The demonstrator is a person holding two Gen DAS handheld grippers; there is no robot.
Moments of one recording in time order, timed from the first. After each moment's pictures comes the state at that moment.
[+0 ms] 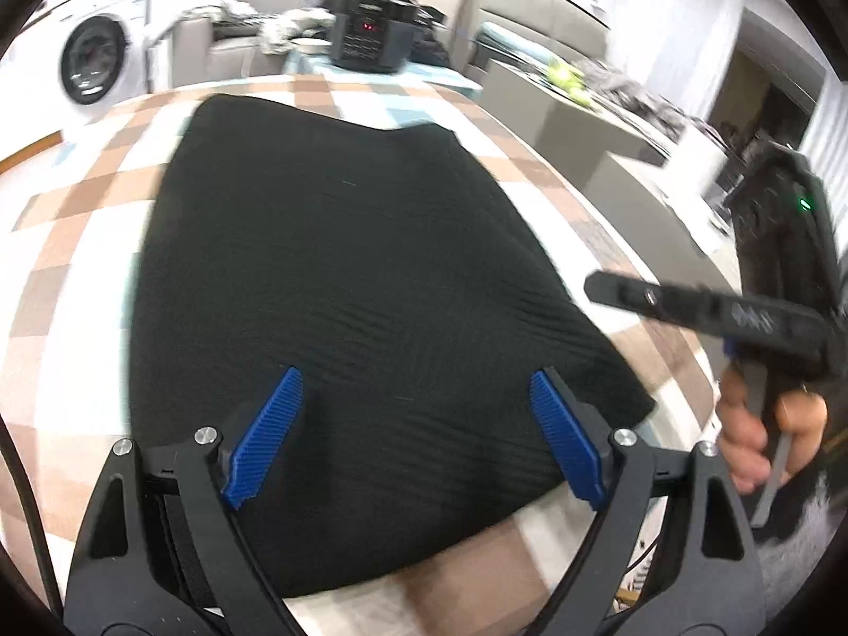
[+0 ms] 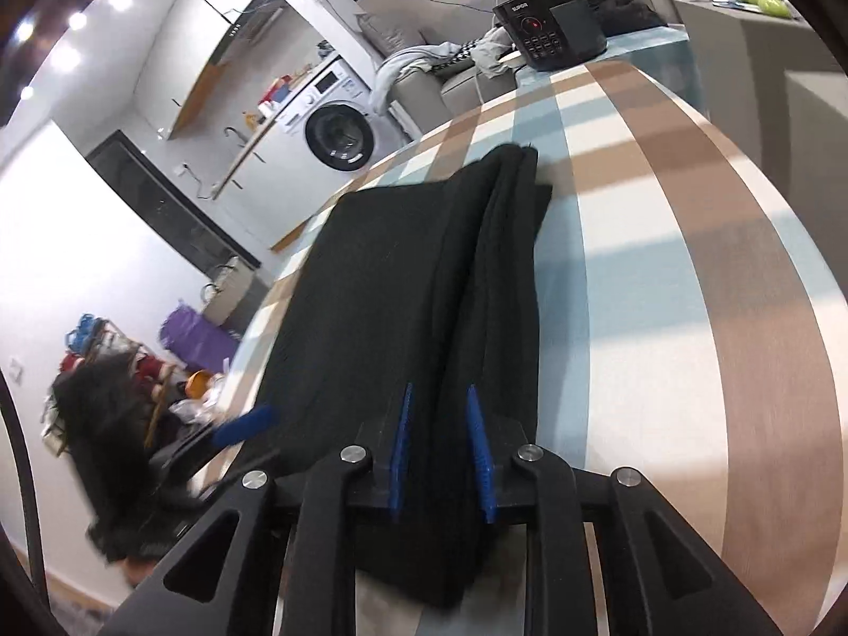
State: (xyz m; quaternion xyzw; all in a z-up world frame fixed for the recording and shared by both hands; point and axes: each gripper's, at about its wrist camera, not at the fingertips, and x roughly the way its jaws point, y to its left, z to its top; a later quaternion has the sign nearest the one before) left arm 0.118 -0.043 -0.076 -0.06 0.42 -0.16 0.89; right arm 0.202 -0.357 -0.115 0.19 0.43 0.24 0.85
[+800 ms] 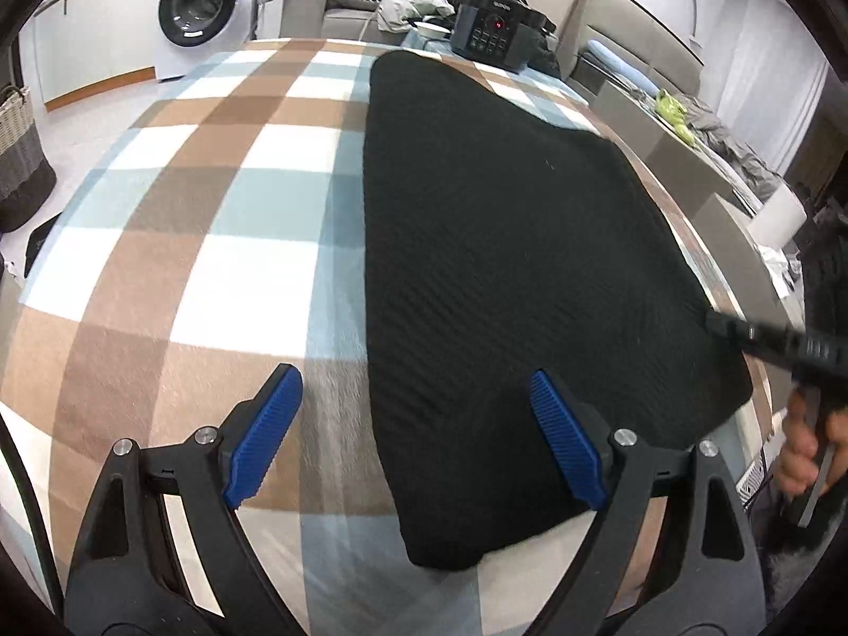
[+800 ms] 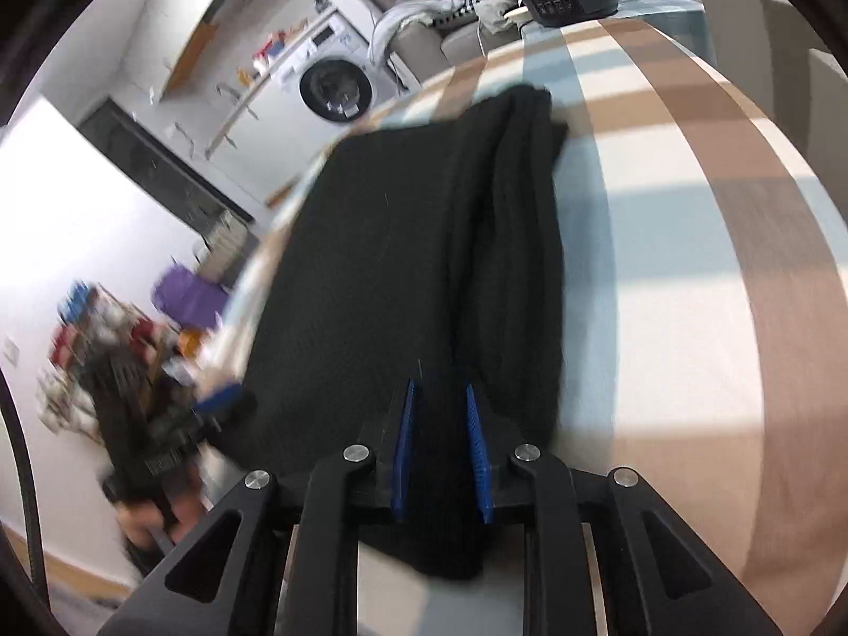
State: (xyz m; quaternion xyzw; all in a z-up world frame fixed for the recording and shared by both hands) left arm 0.092 0.060 -0.103 -0.11 0.45 -0.05 0.89; right arm 0.177 -0.343 -0.123 0.14 0.49 0.25 0.82
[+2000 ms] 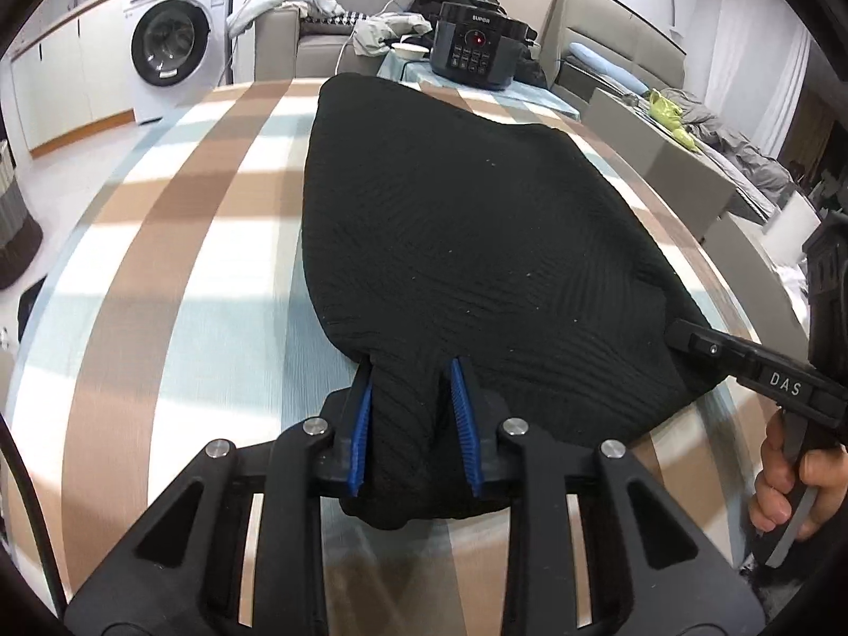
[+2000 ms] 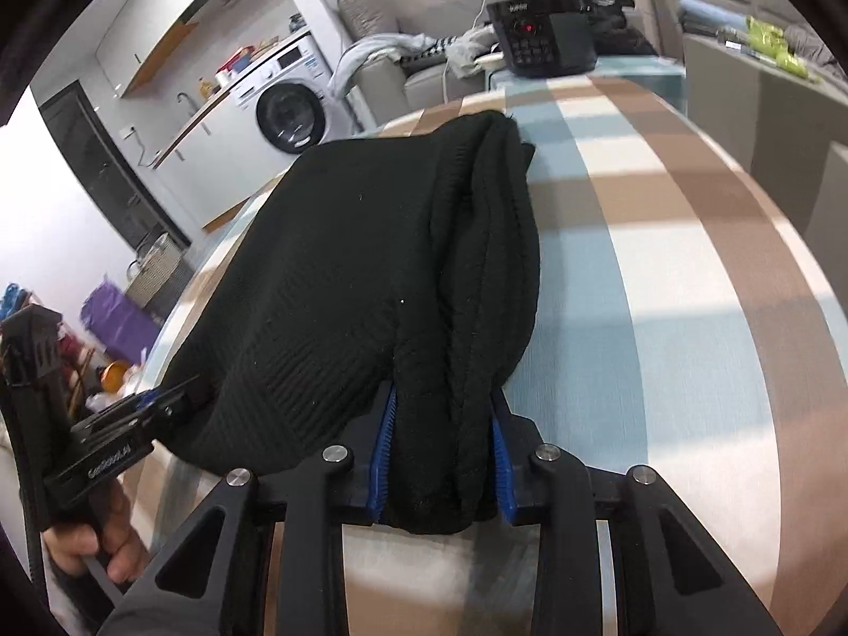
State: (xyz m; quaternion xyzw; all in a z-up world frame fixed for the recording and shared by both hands) left arm 0.189 0.049 -0.090 -0.07 0.42 -0.07 0.90; right arm 0.256 -0.288 -0.129 0.09 0.44 0.16 0.88
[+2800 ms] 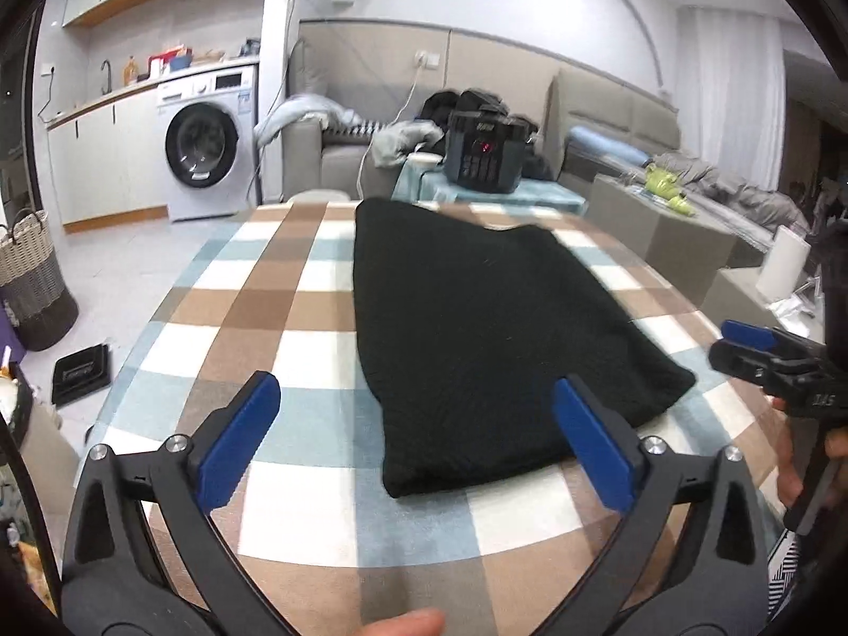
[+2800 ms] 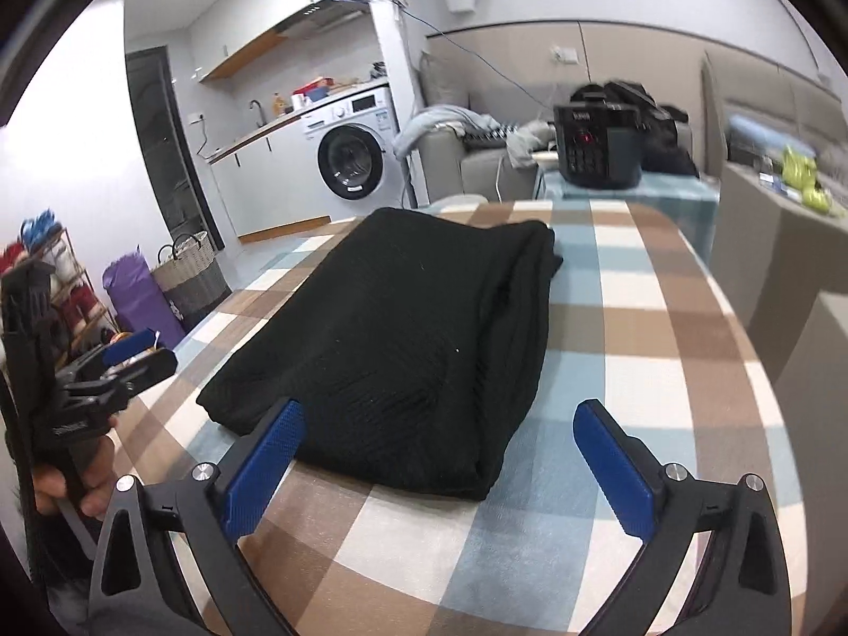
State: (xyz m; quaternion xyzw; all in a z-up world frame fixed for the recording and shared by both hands) left arm 0.131 0.066 -0.045 -0.05 0.27 -0.04 0.96; right arm 0.215 -0.293 -0.080 0.01 0.31 0.22 0.93
